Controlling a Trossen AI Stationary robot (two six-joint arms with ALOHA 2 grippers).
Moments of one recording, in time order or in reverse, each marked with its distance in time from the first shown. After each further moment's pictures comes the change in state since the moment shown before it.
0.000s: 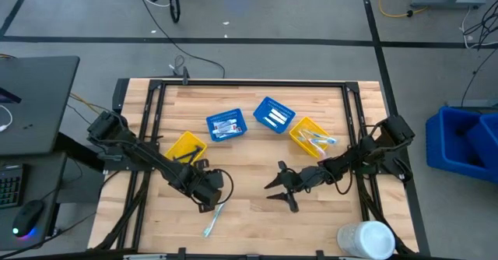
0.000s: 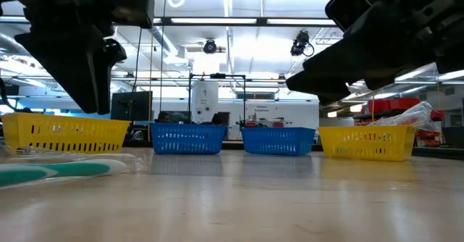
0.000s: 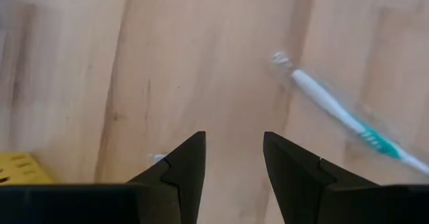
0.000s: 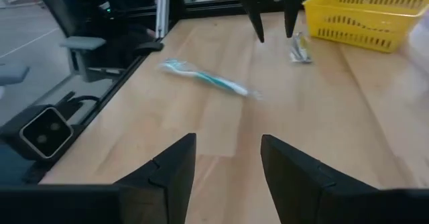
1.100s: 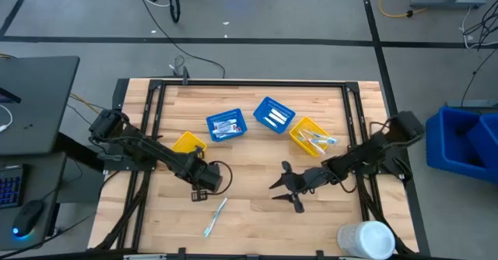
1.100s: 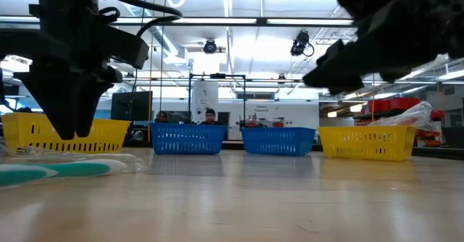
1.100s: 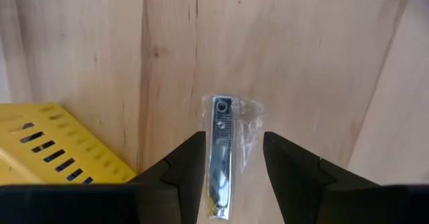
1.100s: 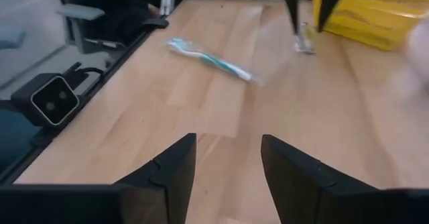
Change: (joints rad) left arm 0.116 0.000 -0.079 -0.117 0.127 0.148; right arm 0.024 -0.096 0.000 -0.175 0.008 -0.063
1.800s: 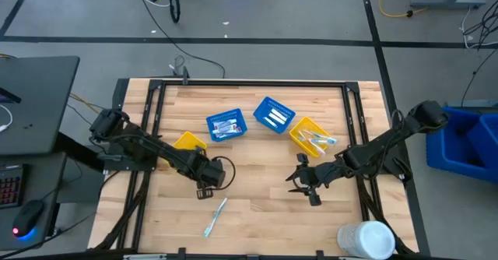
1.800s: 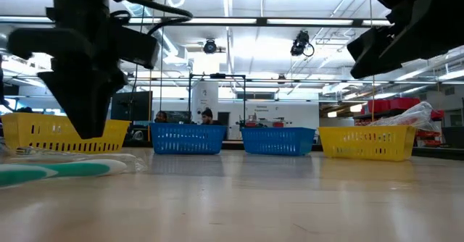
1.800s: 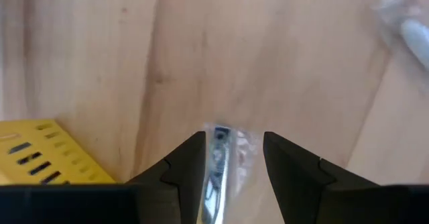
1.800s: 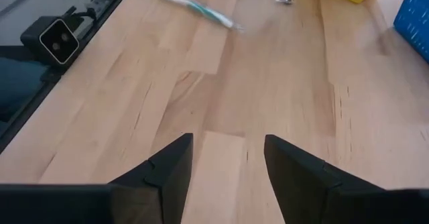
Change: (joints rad) left arm 0.040 0.000 0.000 0.064 0.008 -0.041; right arm 0.030 -0.401 0.000 -0.627 0.044 0.027
